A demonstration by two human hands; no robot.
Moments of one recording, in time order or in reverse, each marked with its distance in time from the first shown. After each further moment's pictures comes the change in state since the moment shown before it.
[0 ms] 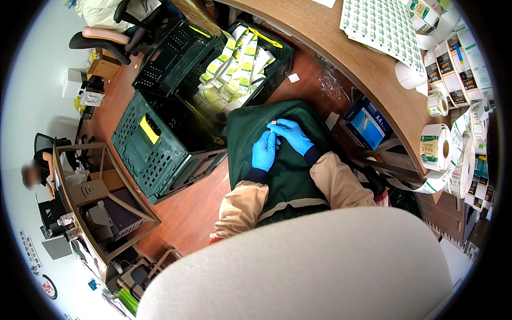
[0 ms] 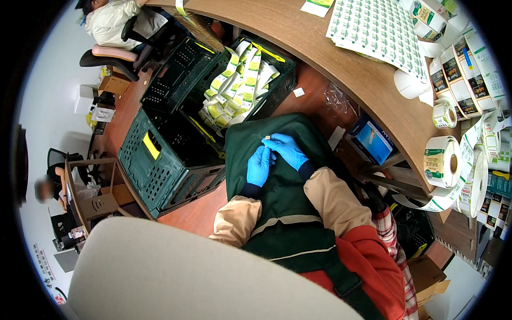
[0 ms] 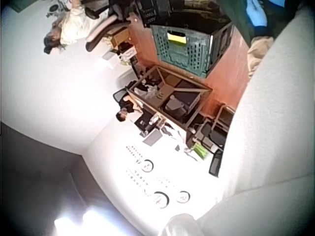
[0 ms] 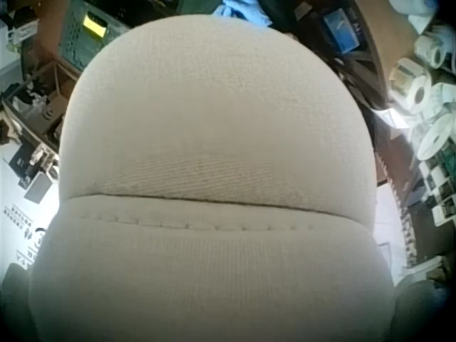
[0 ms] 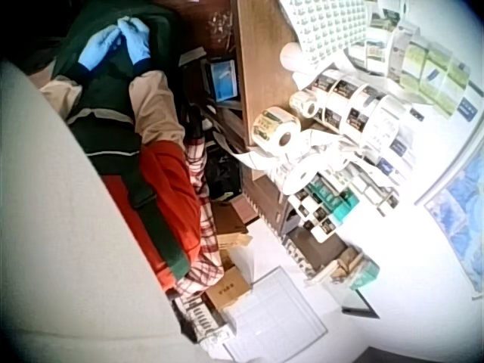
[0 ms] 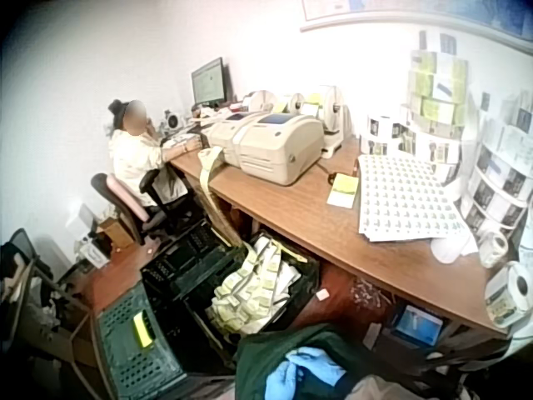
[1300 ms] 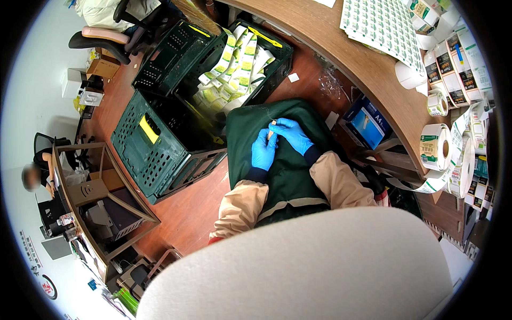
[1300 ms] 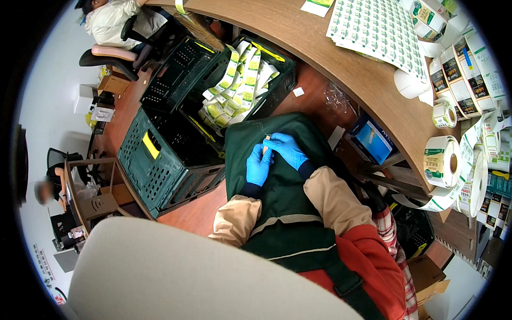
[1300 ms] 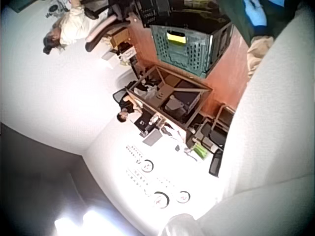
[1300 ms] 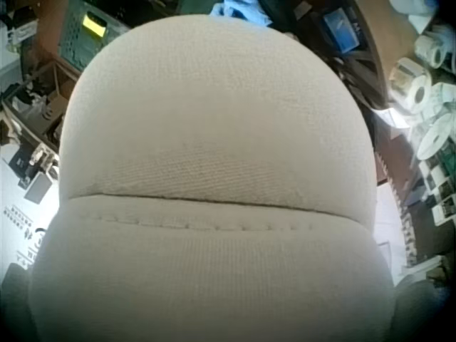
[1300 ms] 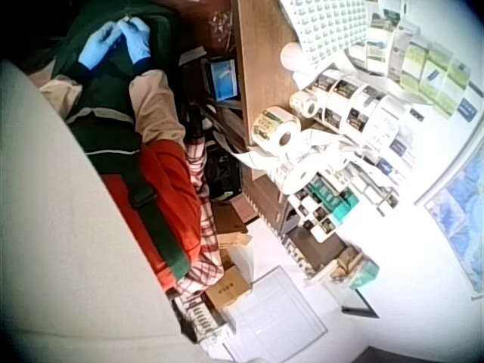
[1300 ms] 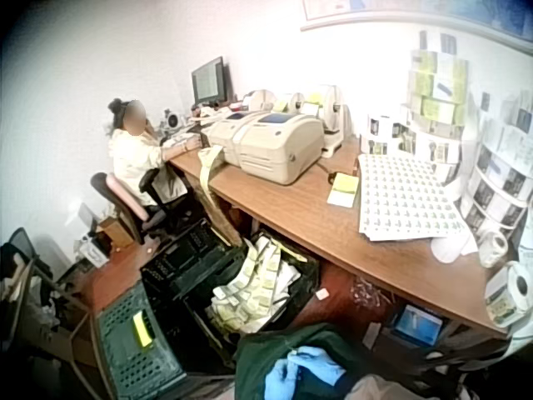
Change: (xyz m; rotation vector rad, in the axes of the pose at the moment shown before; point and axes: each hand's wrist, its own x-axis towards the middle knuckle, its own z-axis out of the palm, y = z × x) left_hand 0.001 -0.003 0.002 0.099 0.050 -0.005; right_hand 0.001 0.006 -0.006 -0.083 -0.011 -0.023
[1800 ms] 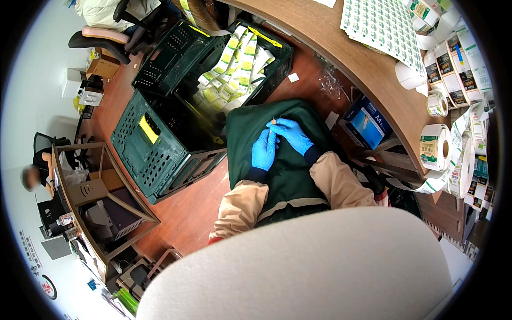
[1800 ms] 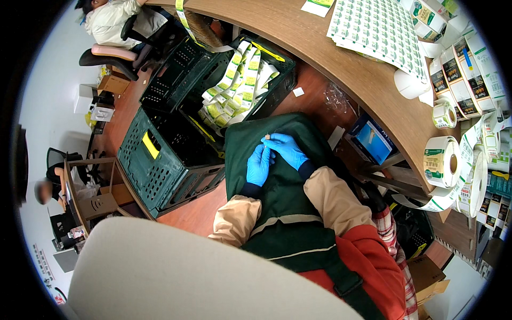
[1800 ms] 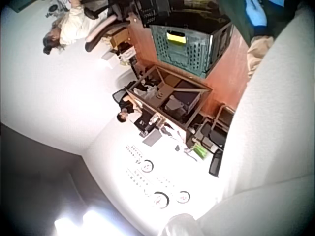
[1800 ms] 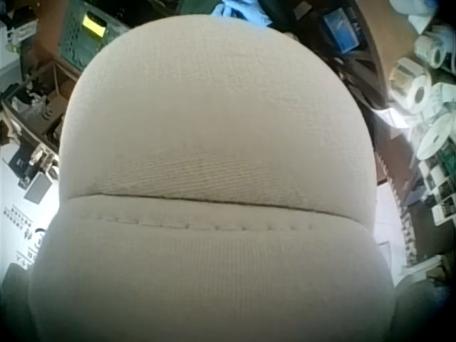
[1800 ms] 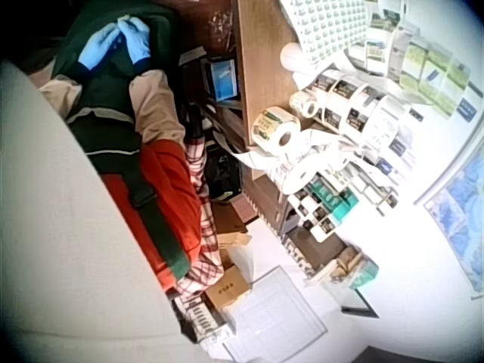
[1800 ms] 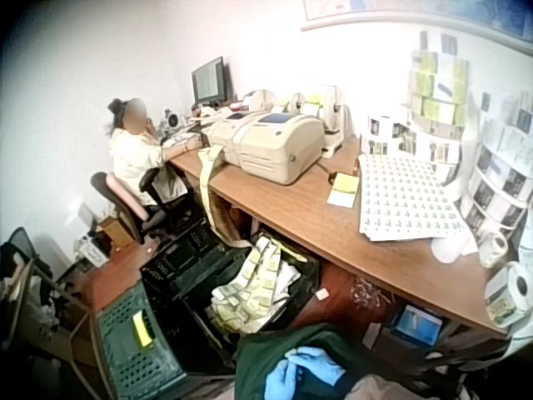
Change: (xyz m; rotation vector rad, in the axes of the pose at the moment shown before) left_hand 0.000 0.009 -0.002 -0.072 -0.056 -0.025; right_hand -0.001 -0.004 0.001 0.023 -0.014 0.034
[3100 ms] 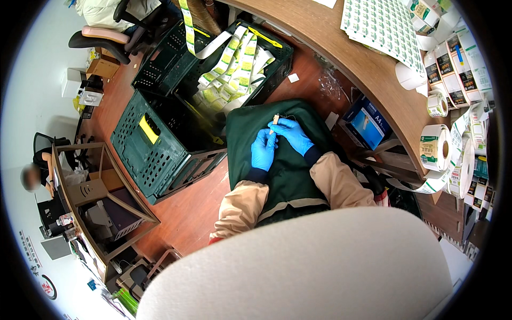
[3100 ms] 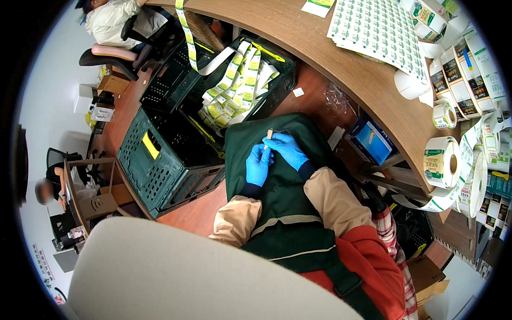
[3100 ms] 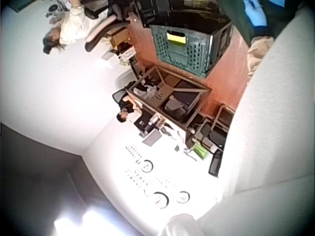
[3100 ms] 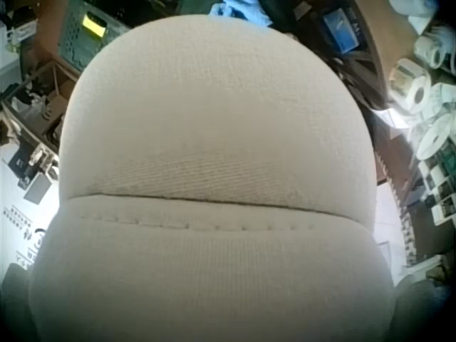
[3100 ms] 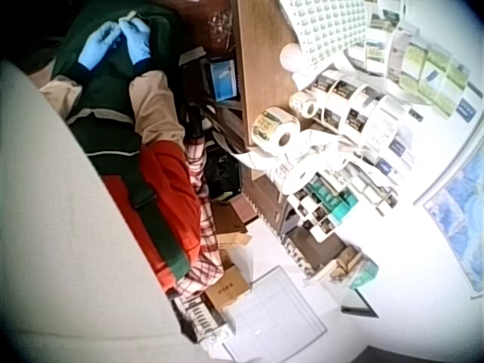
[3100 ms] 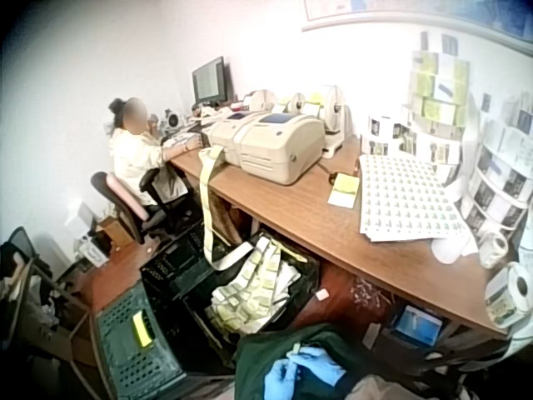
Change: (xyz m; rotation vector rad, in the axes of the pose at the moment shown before) left_hand 0.000 -0.005 0.002 -0.059 0.067 -0.002; right_hand -0.001 -0.003 0.002 -0.013 0.029 -0.042
